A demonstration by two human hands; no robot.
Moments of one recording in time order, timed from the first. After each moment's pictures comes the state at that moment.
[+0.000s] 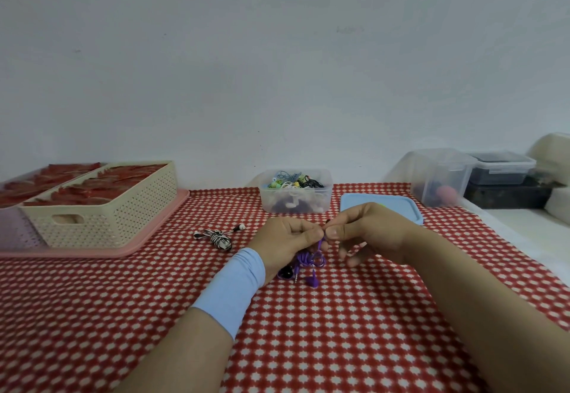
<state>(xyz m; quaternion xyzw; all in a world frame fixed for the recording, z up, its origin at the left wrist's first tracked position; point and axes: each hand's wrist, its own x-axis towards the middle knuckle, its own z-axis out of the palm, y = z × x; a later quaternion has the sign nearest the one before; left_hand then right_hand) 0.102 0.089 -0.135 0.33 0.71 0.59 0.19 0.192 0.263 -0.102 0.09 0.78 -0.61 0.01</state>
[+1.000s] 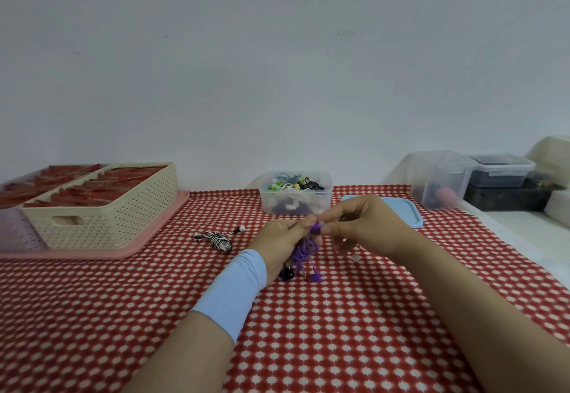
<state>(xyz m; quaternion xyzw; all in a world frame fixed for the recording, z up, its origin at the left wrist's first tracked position) 0.103 0.096 -0.131 0.22 0.68 0.67 0.23 0.188 0.258 -0.105 0.00 0.83 -0.53 -0.14</state>
